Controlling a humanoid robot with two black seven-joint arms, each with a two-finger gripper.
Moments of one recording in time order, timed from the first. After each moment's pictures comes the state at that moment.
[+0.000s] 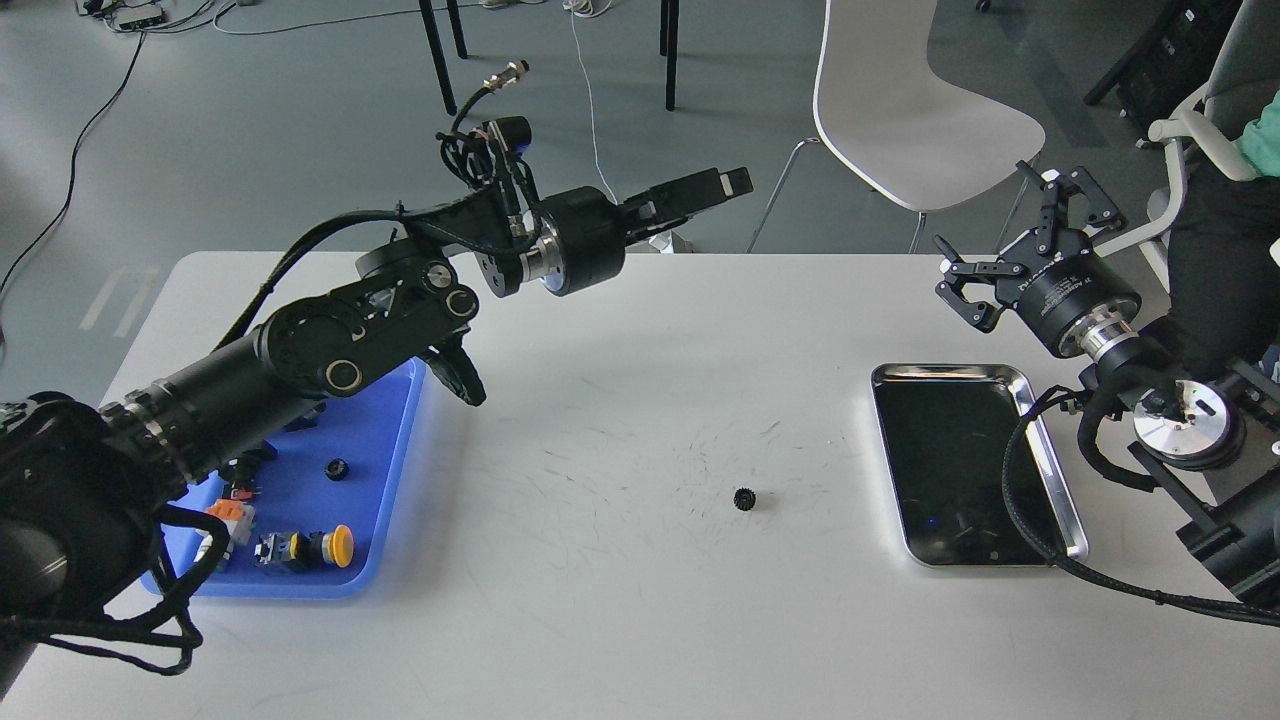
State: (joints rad) left arm -1.02 0.22 -0.53 -0.89 0.99 -0.24 -0.28; right arm 0.58 -0.50 0.85 0.99 0.10 0.29 0.10
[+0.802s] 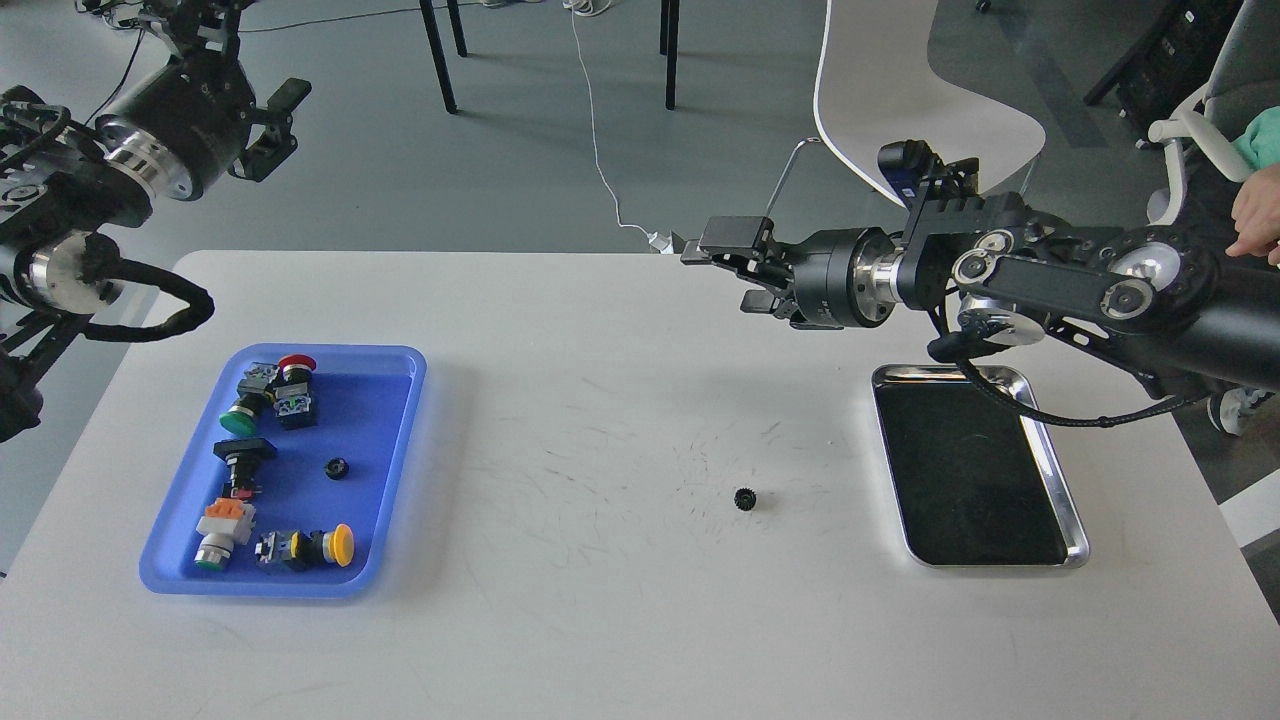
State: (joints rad) left arm -0.93 0.65 -0.59 -0.89 0.22 -0.21 -0.24; right arm 1.44 -0.33 -0.38 1.09 -0.43 0.25 0.03
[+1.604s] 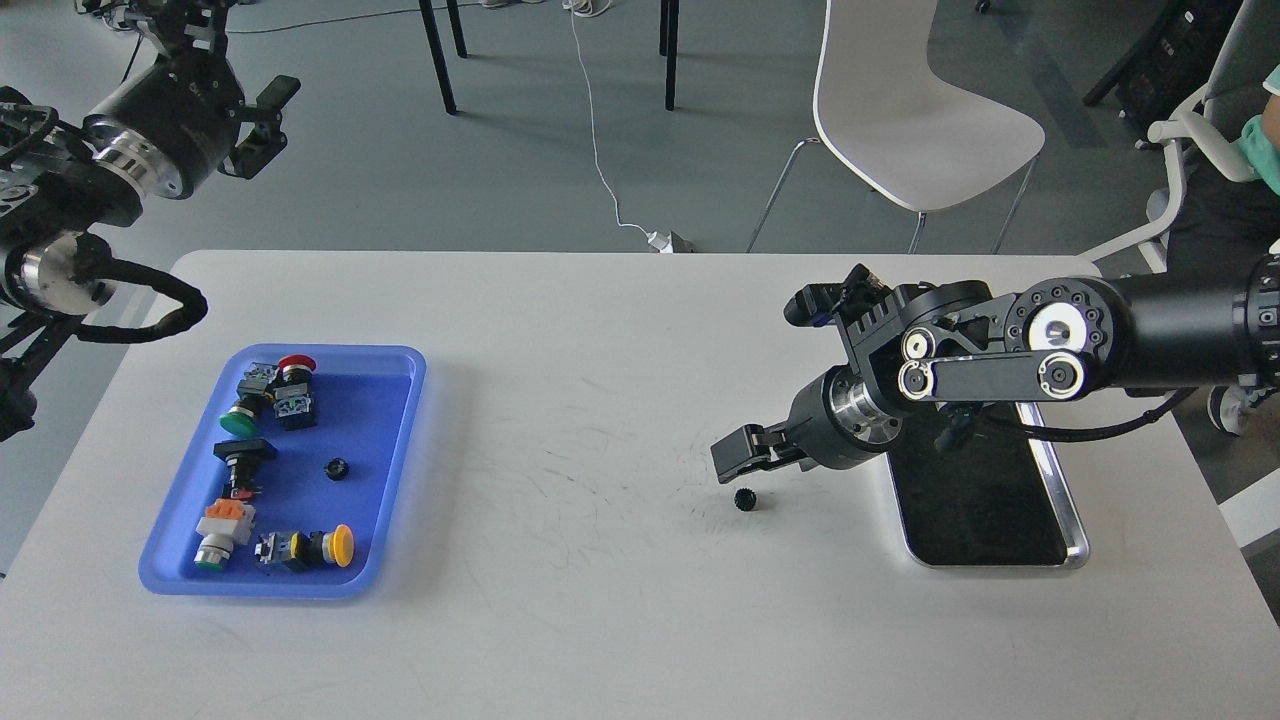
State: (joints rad) left arm -0.92 0.65 -0.59 -0.89 0.22 -0.21 -0.25; right arm 1.58 -0.24 -0.72 1.27 -0.47 0.38 -0.08
